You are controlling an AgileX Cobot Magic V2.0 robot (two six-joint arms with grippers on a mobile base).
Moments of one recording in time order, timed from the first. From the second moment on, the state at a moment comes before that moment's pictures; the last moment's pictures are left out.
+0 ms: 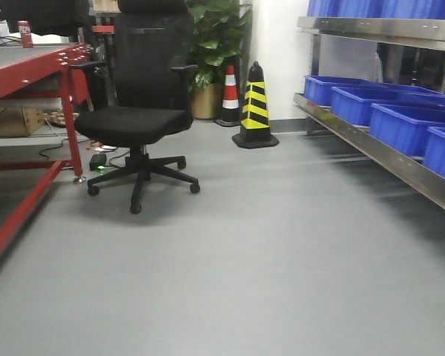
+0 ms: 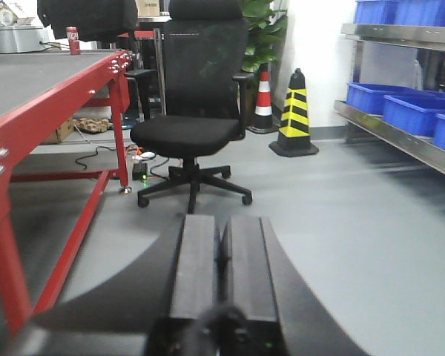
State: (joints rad) left arm -0.05 -0.02 0.03 -0.20 0.02 0.25; right arm 0.29 0.21 -0.48 -0.26 0.19 0.20
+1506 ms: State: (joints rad) left arm -0.05 -0.02 0.03 -0.20 0.02 0.25; right arm 0.29 0.21 -0.48 -0.26 0.20 0.20
